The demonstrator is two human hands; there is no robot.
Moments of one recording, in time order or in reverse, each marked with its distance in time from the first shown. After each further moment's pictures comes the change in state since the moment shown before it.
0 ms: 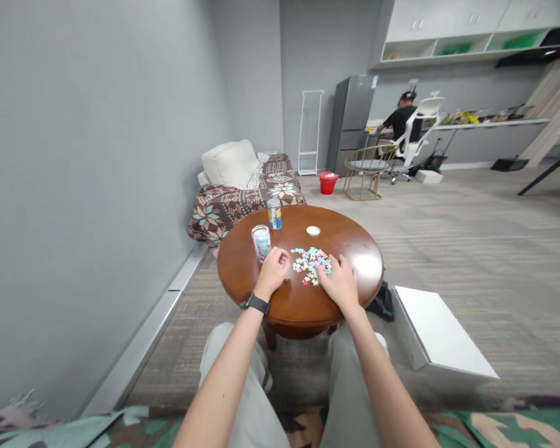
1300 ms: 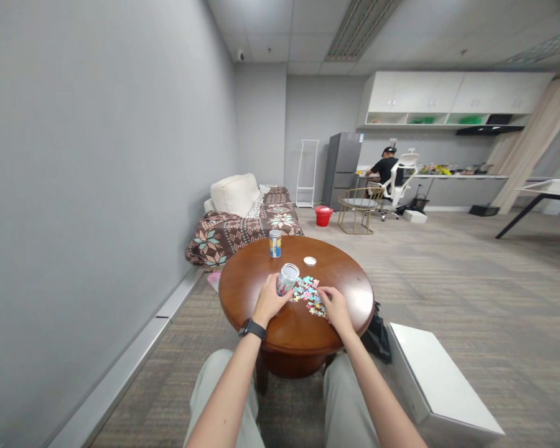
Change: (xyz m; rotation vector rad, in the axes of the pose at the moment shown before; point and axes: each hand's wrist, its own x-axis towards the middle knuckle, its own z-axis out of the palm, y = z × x) left_hand -0.008 -0.002 -0.005 0.070 0.030 -0.039; right_hand 0.014 0.011 0.001 0.555 -0.024 -0.036
